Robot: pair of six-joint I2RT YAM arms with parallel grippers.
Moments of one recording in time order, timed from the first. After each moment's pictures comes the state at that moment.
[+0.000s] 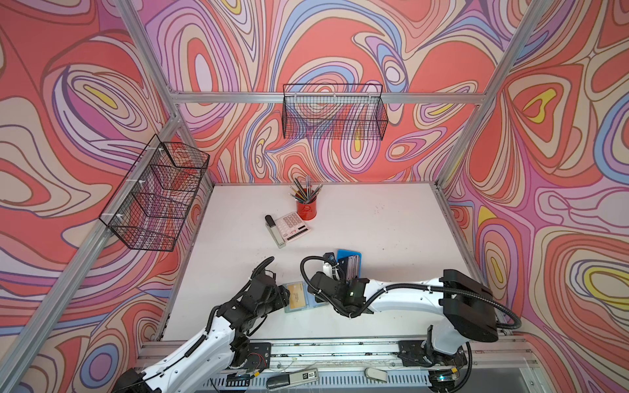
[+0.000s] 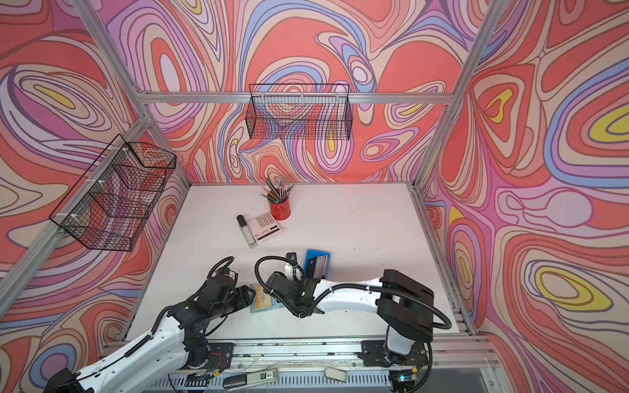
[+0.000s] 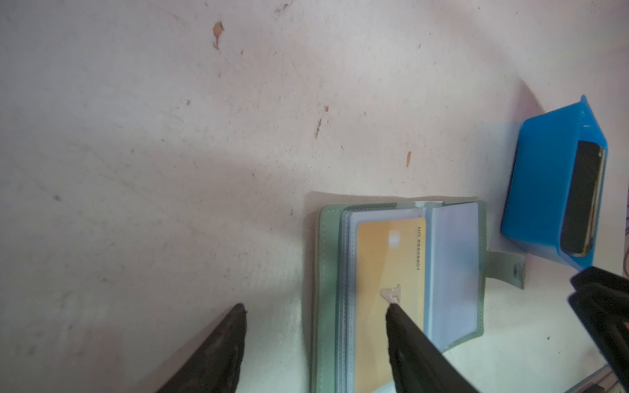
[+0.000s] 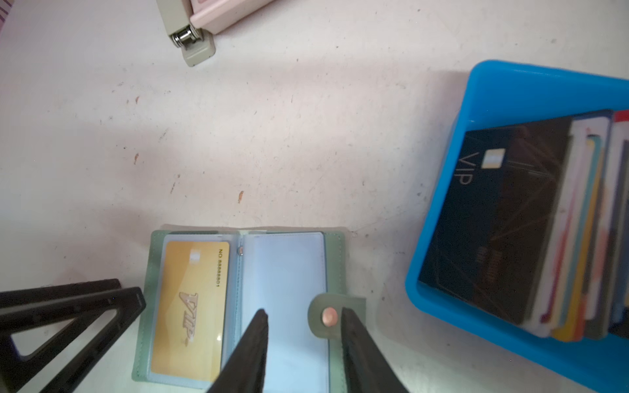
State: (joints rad) left arm -0.57 0.72 0.23 -0.41 0.00 -0.92; right arm 1.21 1.70 1.02 -0.32 0.47 0.97
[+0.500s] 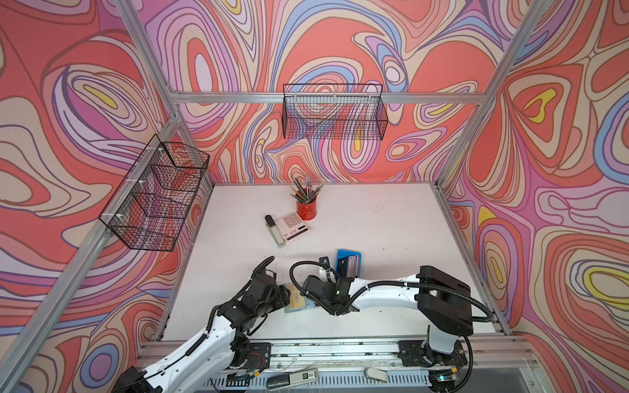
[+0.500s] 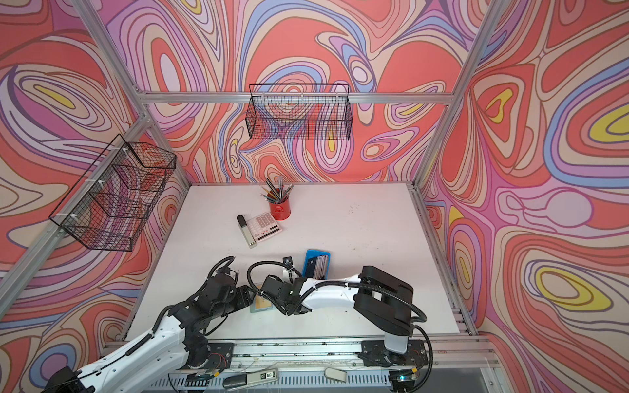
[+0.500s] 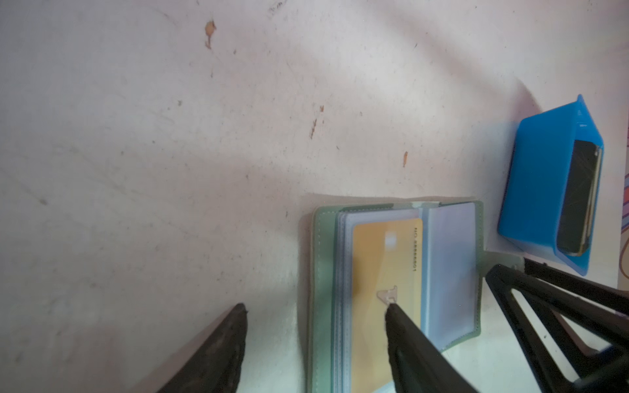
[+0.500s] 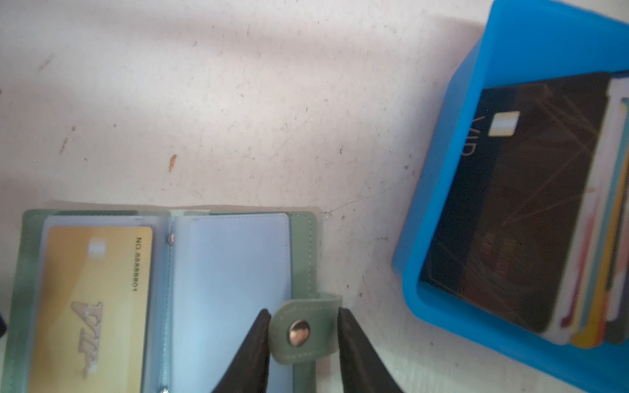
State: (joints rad) left arm -0.57 0.74 0.23 -0.38 0.01 -0.92; right arm 1.21 1.82 1.08 -0.47 0.49 0.96
